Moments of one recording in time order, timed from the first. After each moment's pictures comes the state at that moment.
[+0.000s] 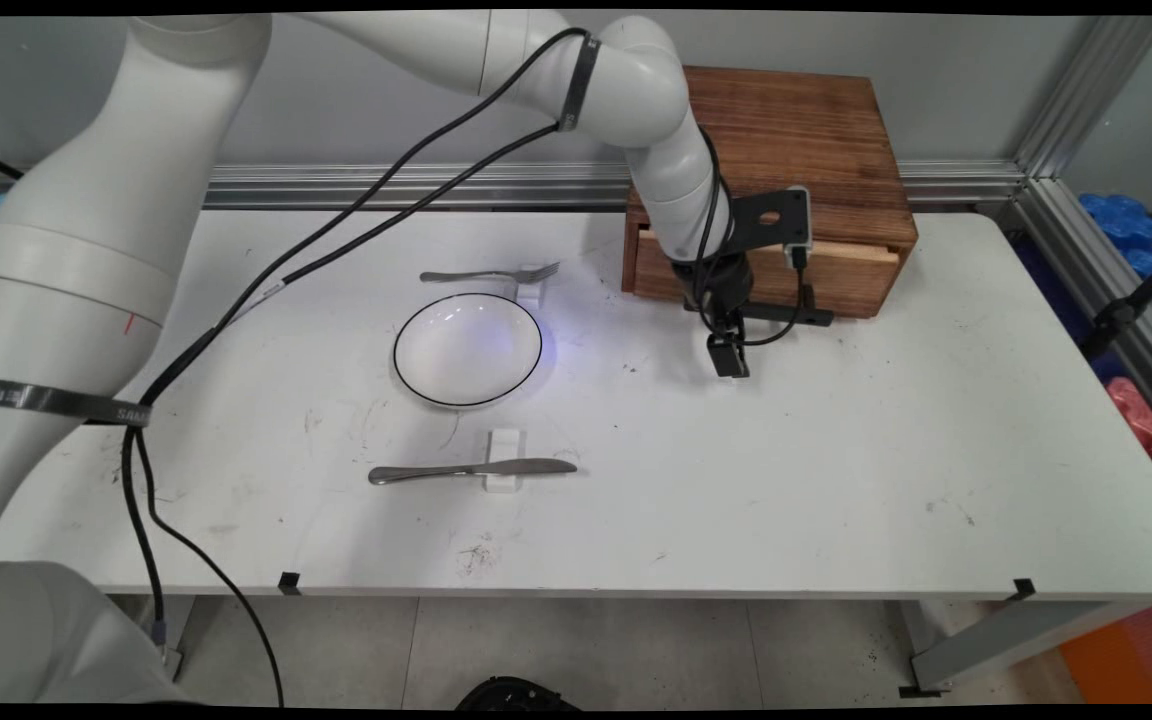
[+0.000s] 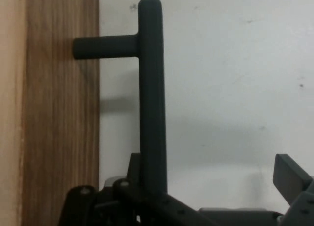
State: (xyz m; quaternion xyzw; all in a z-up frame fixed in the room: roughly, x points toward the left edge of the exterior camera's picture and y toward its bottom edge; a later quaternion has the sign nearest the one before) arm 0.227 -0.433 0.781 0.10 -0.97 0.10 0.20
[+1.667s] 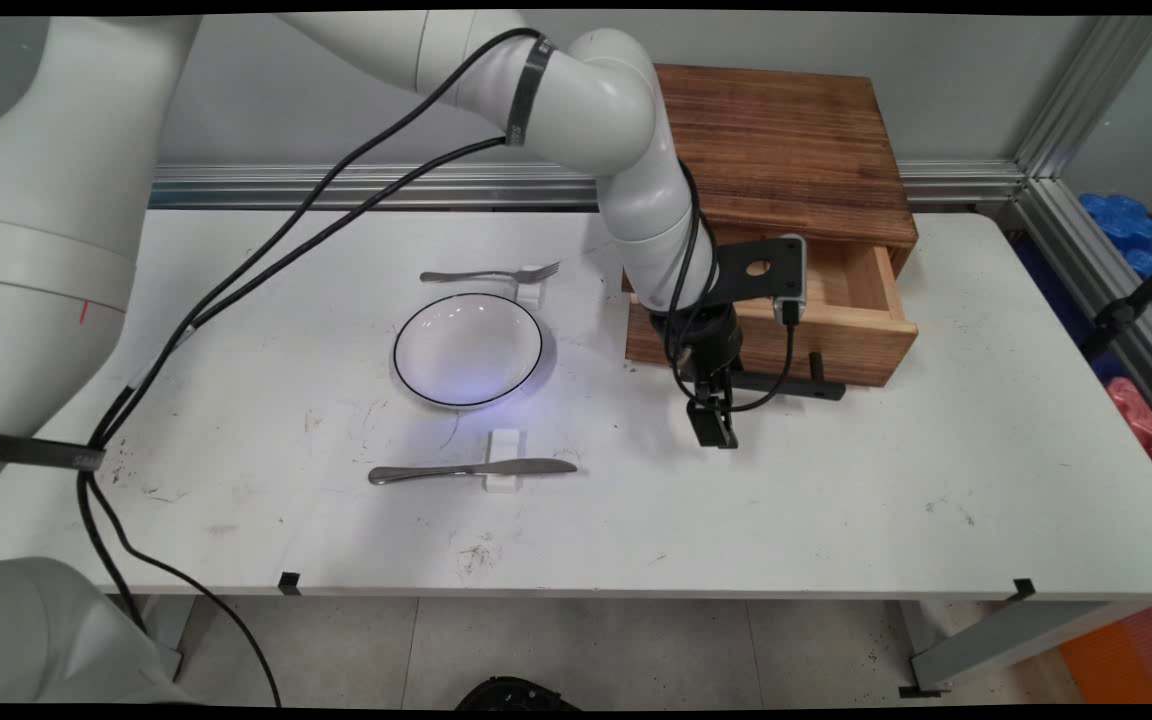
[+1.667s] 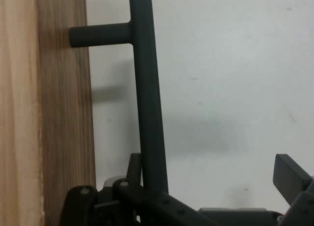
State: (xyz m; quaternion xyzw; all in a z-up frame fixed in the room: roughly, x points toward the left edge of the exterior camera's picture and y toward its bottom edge) arm 0.220 -0.345 0.800 0.08 -0.97 0.04 0.21
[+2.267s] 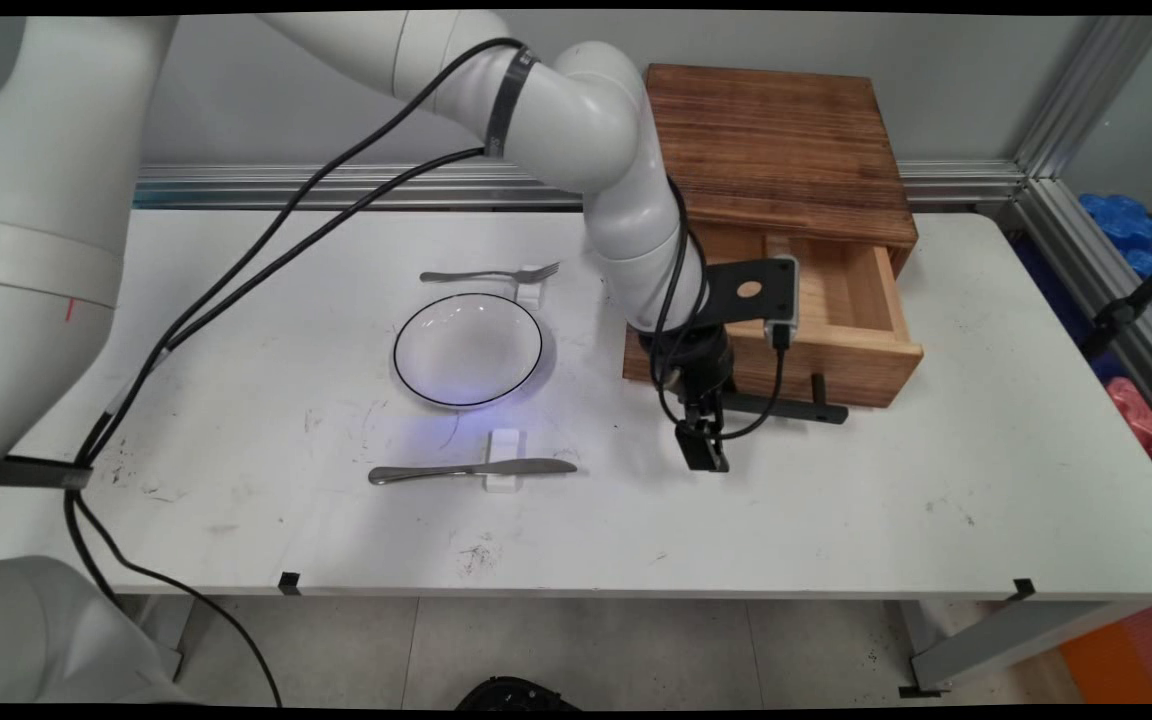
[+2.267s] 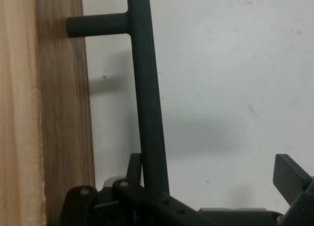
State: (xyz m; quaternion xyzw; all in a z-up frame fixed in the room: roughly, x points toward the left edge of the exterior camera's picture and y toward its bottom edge) arm 0.221 -0.319 0.799 0.07 -0.97 0.03 0.21
